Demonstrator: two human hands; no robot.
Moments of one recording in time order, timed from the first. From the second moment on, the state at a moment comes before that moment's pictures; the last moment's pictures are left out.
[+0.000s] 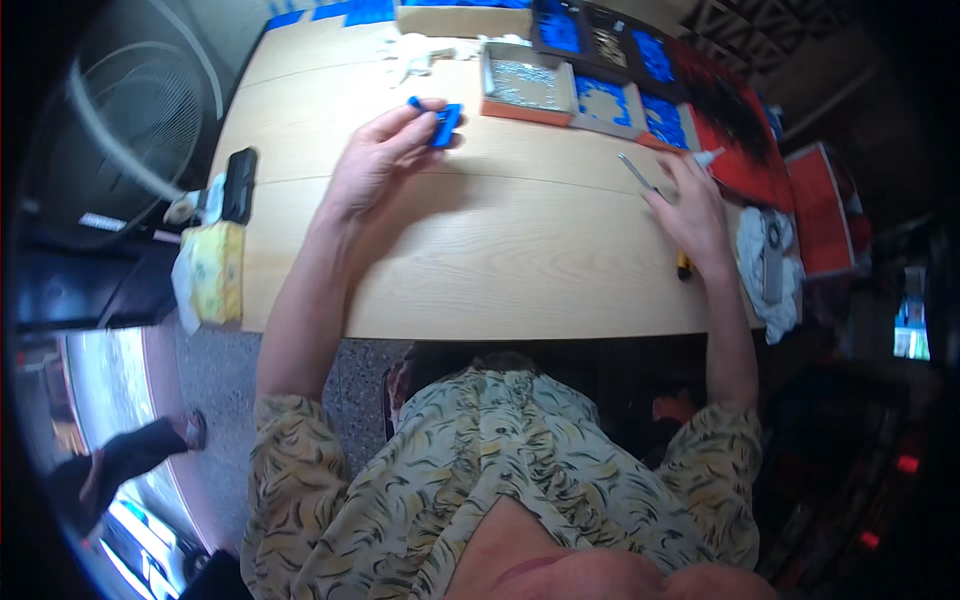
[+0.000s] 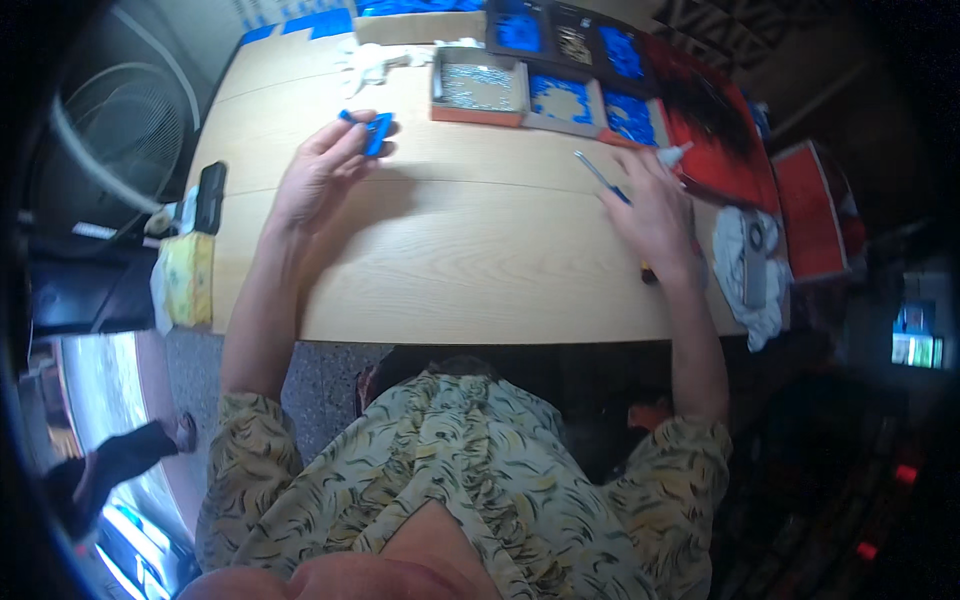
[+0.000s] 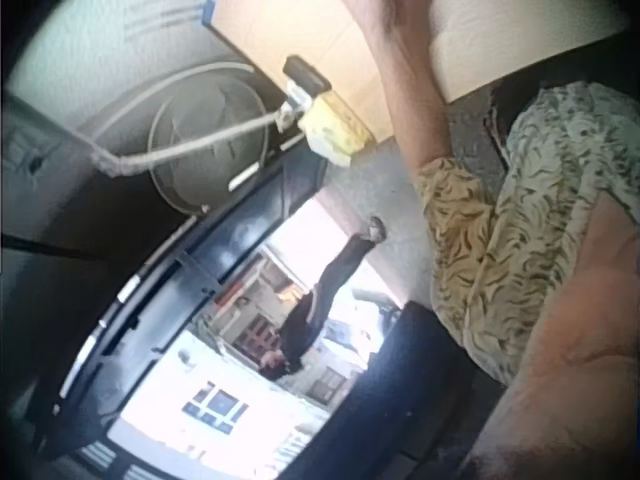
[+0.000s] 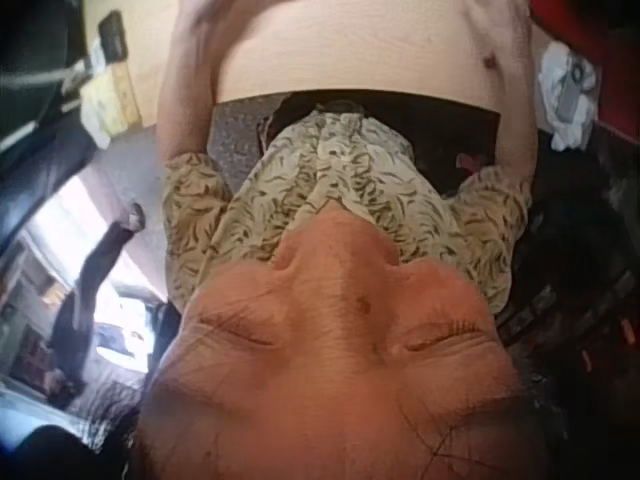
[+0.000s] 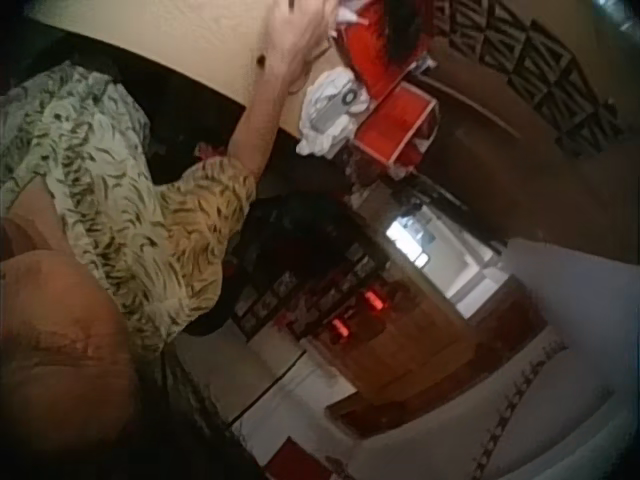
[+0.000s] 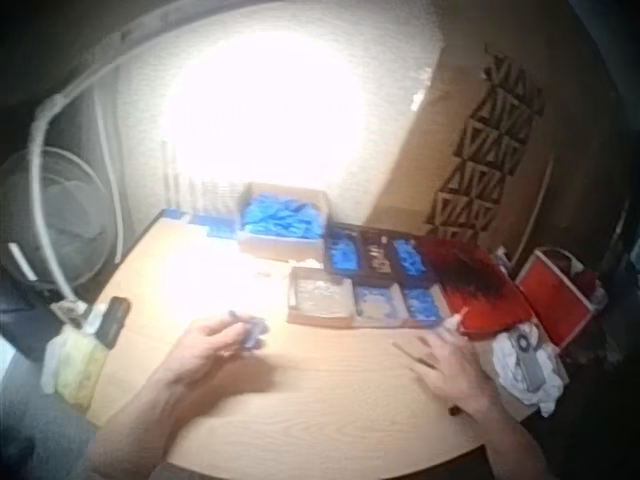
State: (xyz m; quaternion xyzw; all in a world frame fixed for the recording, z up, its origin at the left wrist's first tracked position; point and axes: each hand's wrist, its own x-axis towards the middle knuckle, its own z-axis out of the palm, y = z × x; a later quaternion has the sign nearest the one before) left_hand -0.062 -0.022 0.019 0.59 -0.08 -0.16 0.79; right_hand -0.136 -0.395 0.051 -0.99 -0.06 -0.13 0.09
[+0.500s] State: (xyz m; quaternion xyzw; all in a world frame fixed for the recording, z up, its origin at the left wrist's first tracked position) left_hand -0.069 -0.025 0.014 0.43 -0.08 -0.21 0.87; right_hand -0.176 -0.363 0.038 -0.79 0.02 -0.11 0.60
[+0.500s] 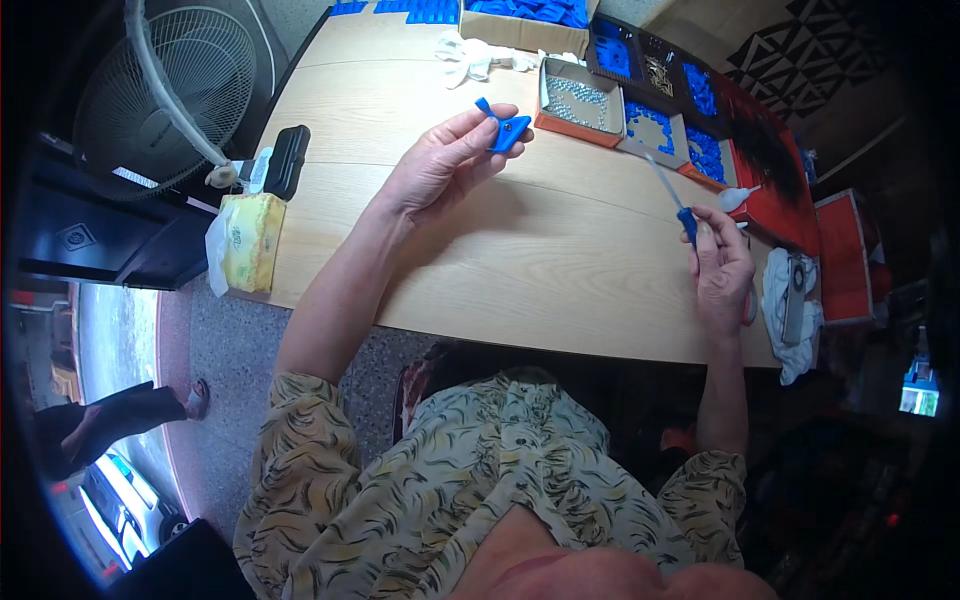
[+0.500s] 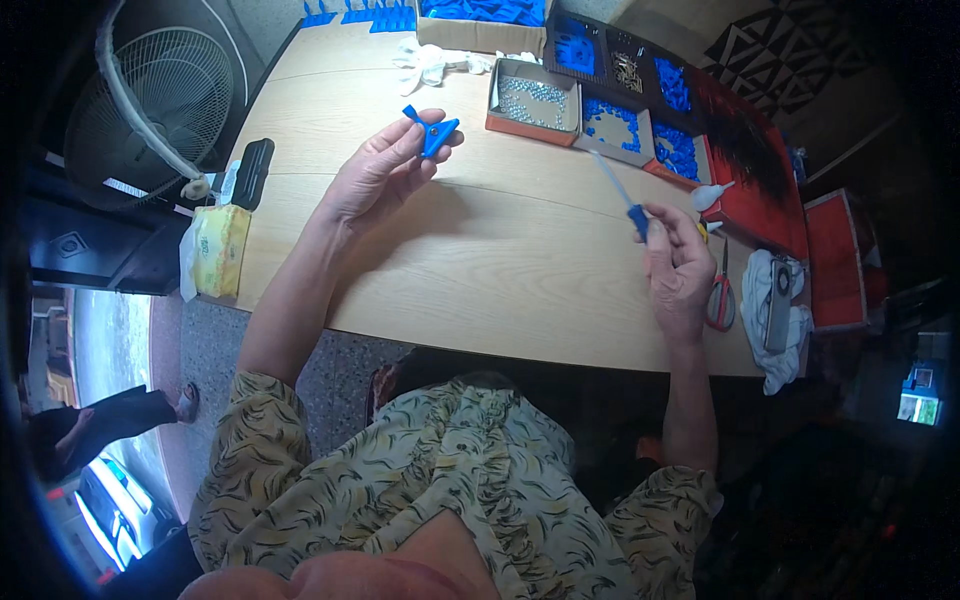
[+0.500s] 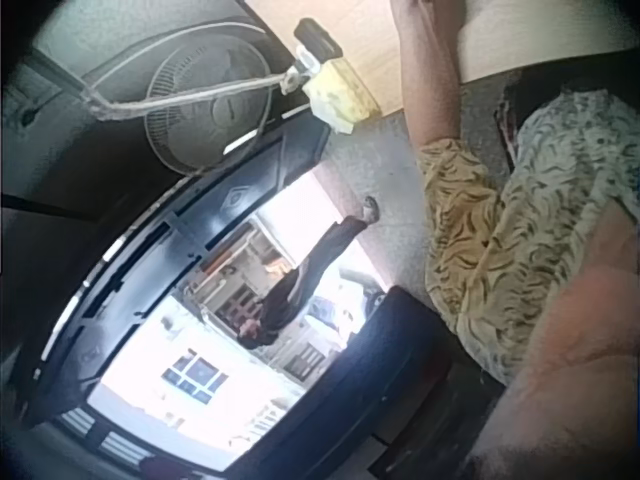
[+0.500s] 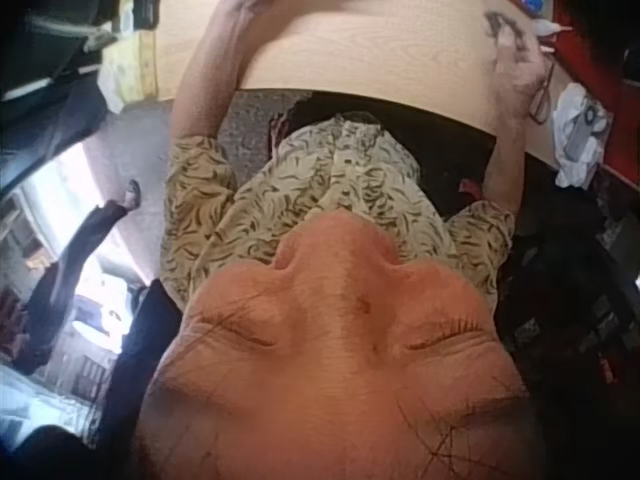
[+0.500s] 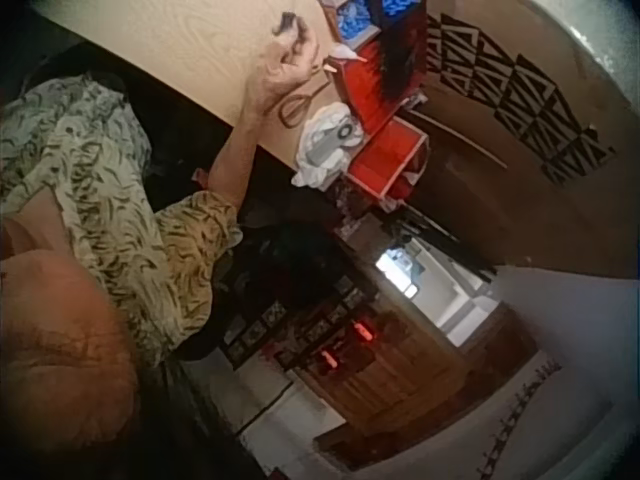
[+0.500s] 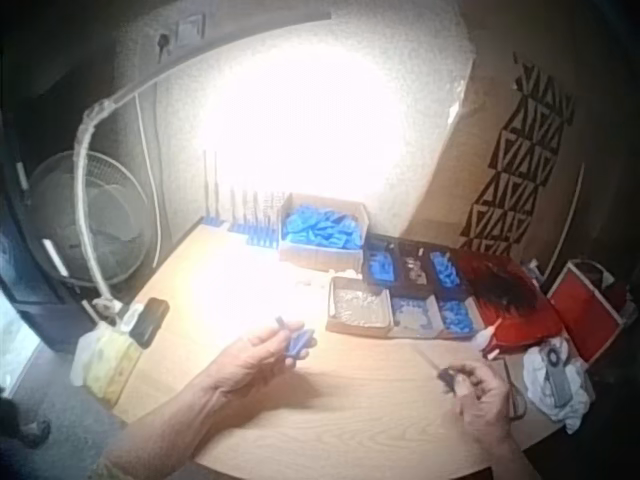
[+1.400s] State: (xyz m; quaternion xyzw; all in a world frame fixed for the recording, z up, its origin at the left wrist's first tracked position) left_hand -0.079 -0.028 0.013 0.52 -0.17 -0.17 0.82; right_hand -0.163 -0.272 0.084 -0.88 -0.22 -0.19 0.36
